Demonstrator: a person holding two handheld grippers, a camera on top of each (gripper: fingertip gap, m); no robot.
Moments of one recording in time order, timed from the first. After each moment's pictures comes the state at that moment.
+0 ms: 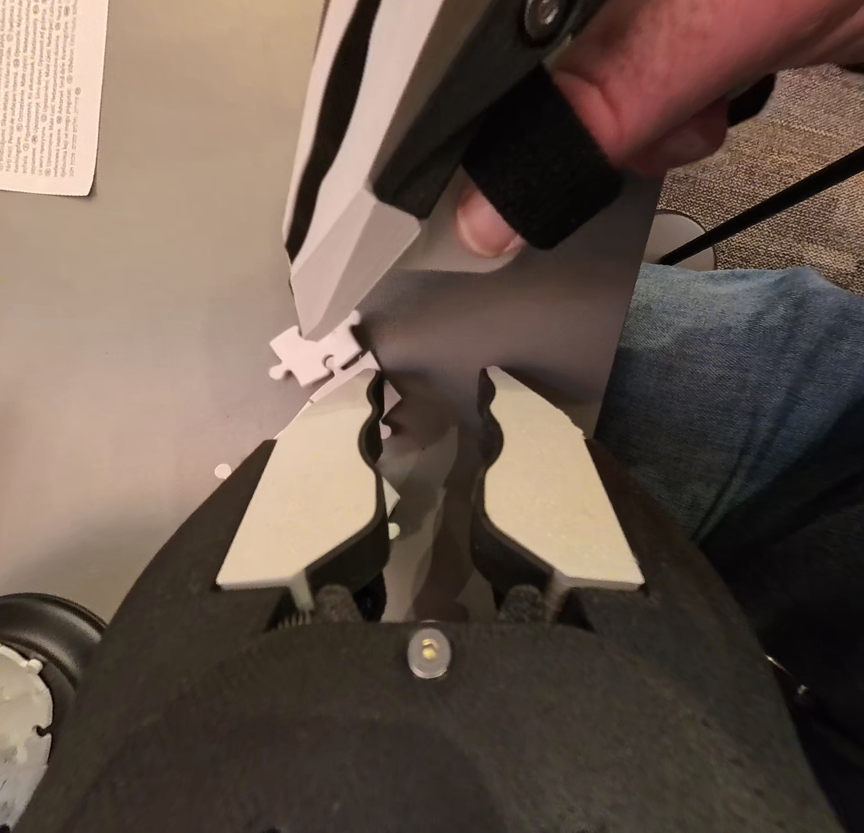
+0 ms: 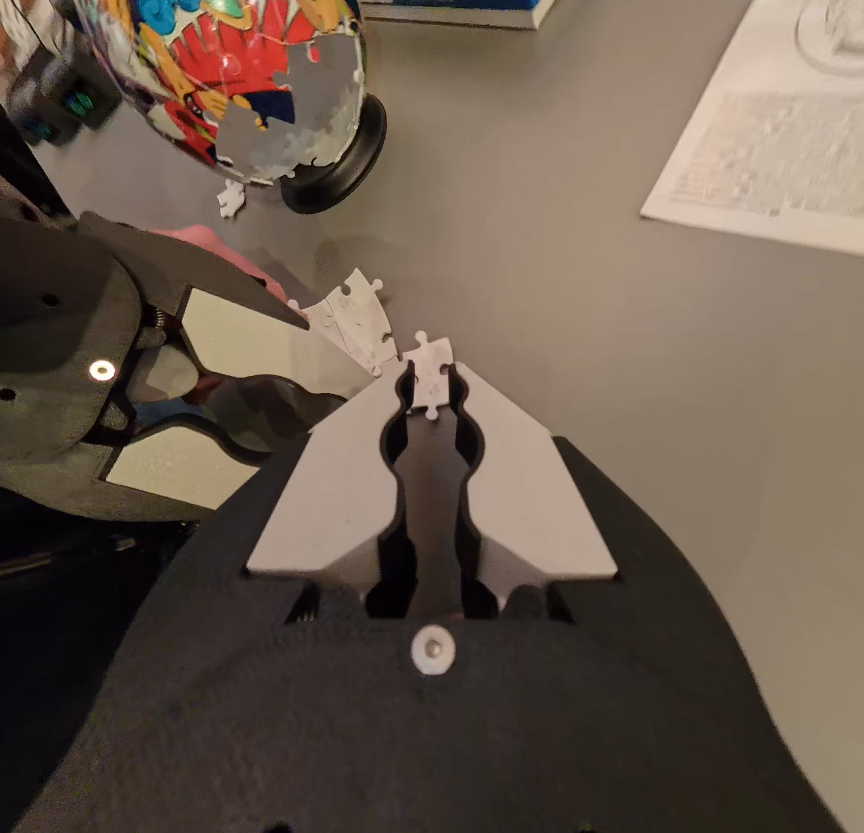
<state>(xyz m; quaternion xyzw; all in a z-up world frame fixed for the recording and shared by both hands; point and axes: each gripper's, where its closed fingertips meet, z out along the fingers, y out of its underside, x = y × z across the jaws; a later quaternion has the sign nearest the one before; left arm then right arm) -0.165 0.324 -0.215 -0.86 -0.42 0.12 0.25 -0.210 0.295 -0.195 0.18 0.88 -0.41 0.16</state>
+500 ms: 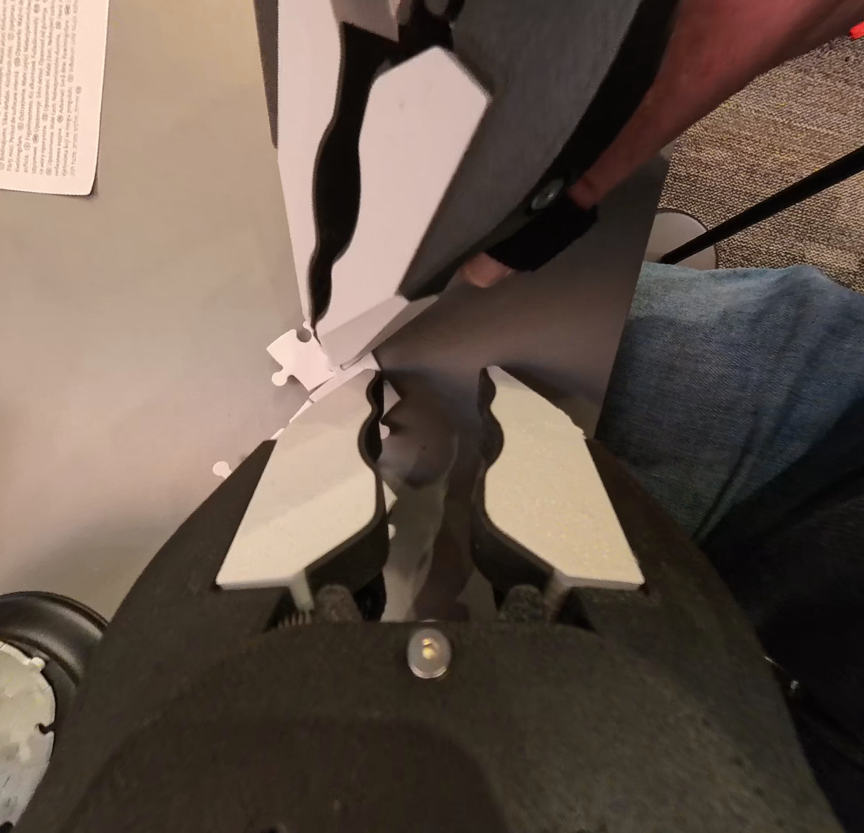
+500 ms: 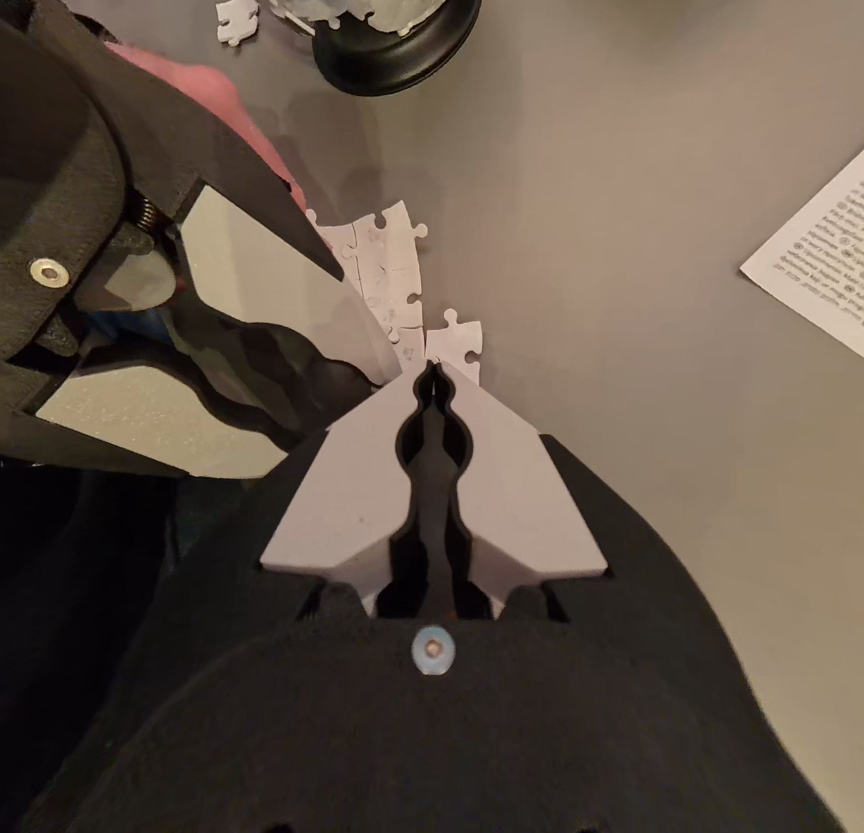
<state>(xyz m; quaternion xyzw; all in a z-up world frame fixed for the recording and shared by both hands) -0.165 0.324 -0.215 -0.86 -0.42 0.13 0.25 -0.191 0.292 -0.211 0.02 0.93 -0.35 0.13</state>
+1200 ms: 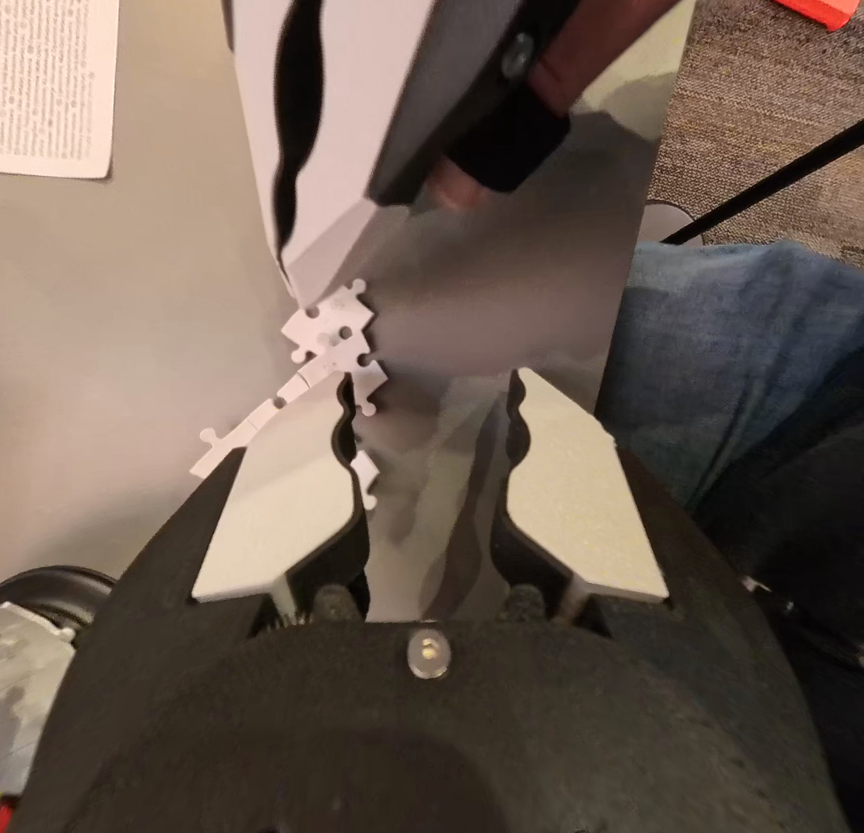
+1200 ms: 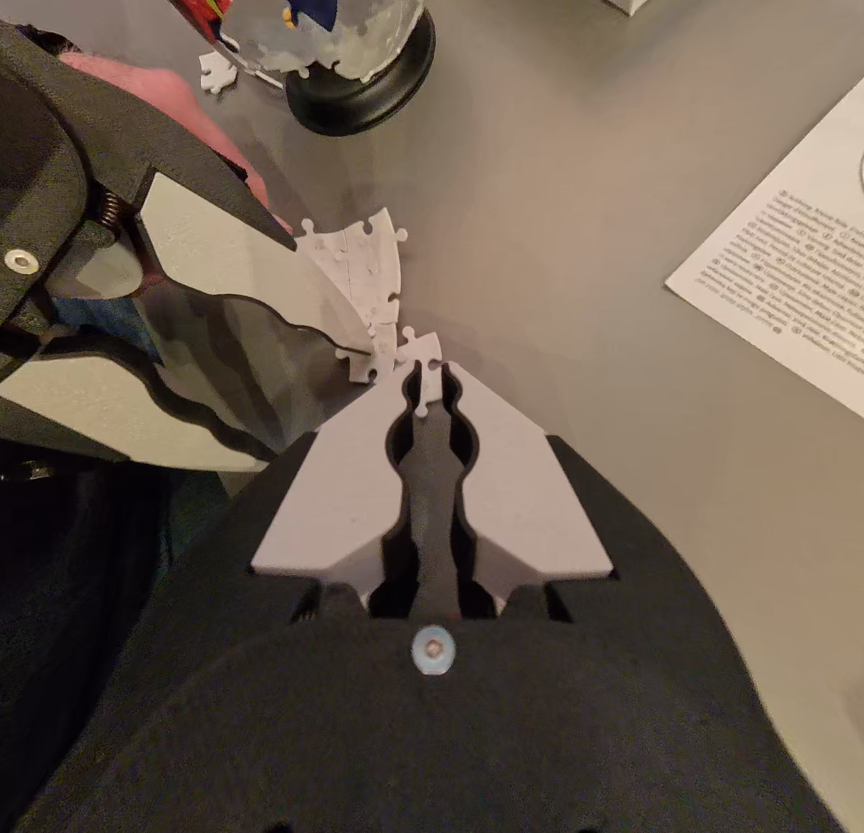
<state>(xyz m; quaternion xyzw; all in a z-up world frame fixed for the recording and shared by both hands) -0.158 0.312 -0.209 -0.87 -0.41 0.11 0.25 -0.211 0.289 -0.200 0.04 0.93 -0.36 0.12</state>
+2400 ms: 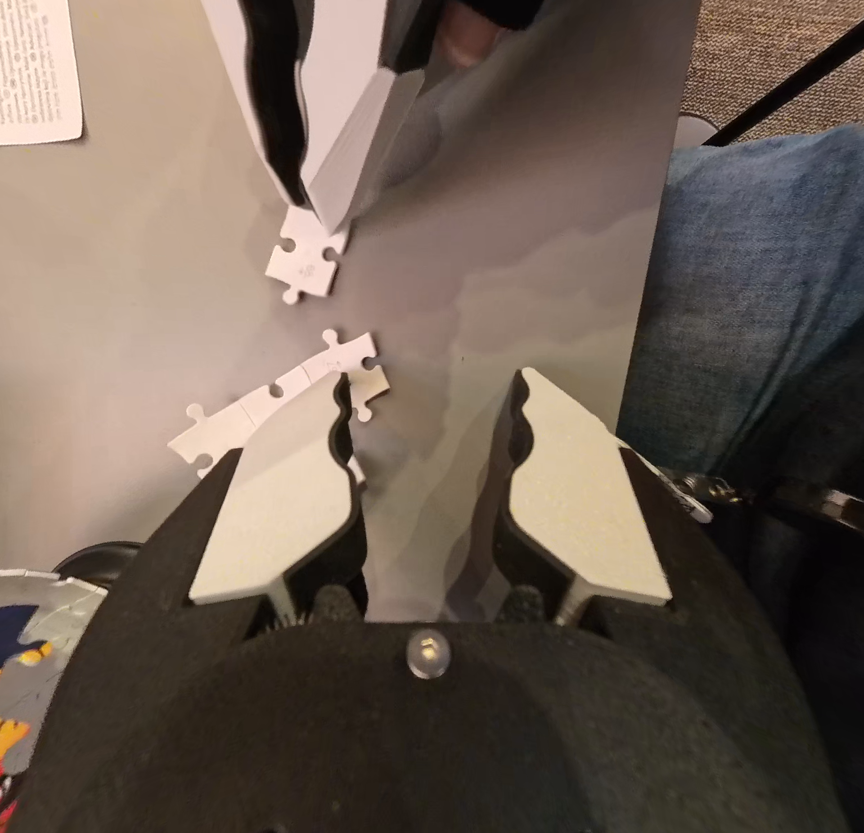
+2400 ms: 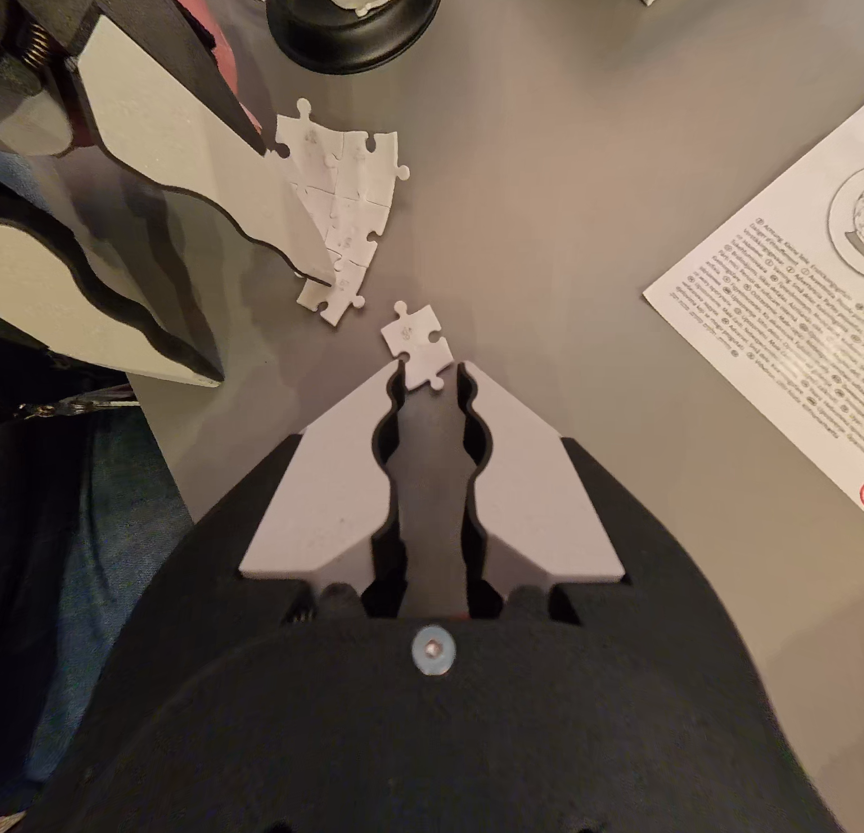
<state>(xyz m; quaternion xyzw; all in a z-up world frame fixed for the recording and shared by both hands) -0.147 0.289 -0.216 -0.90 -0.36 0.10 0.21 -0.220 0.294 -0.210 -0.03 0.94 -0.33 0.08</state>
